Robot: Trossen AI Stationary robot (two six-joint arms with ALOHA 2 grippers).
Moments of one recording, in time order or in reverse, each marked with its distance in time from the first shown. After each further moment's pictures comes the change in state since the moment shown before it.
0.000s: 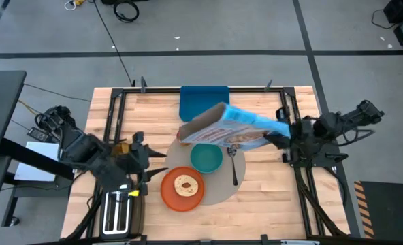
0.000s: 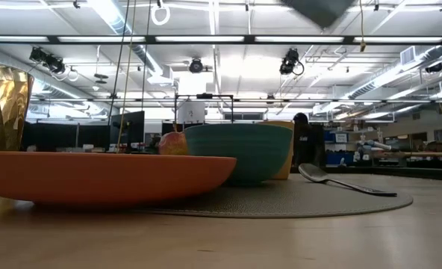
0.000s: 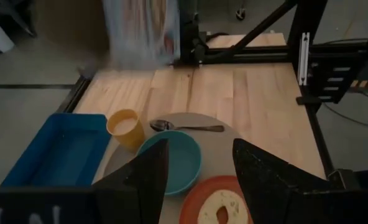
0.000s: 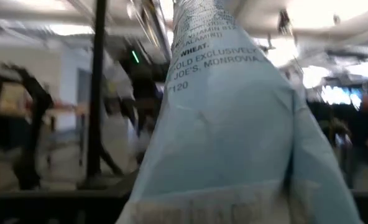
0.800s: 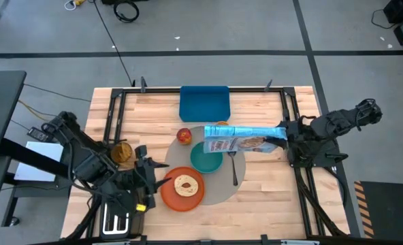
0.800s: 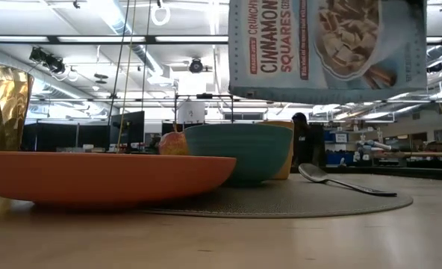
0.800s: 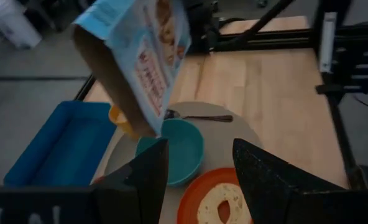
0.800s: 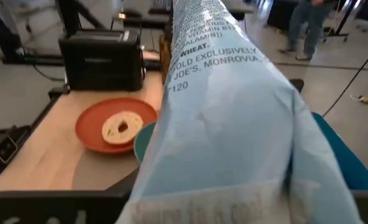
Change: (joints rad) left arm -0.074 0.121 0.001 -0.046 -0.127 -0.136; right arm 0.019 -0.055 0.194 -0.938 0.112 0.284
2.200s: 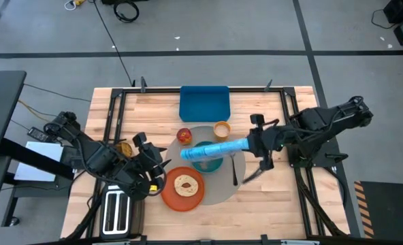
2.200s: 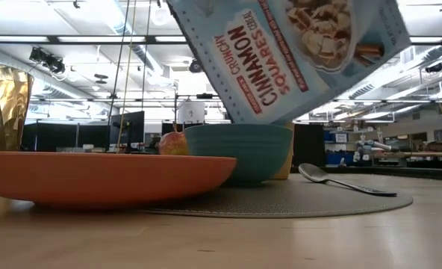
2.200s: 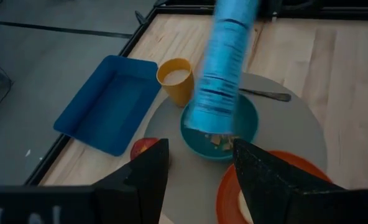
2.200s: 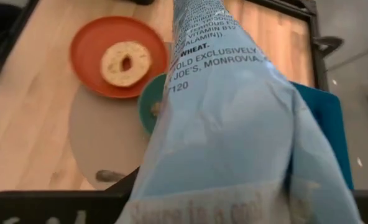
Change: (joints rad) left arm 0.130 0.011 0.000 -0.218 0.018 -0.186; right arm -0.070 0.777 0.759 -0.516 -0.120 -0.070
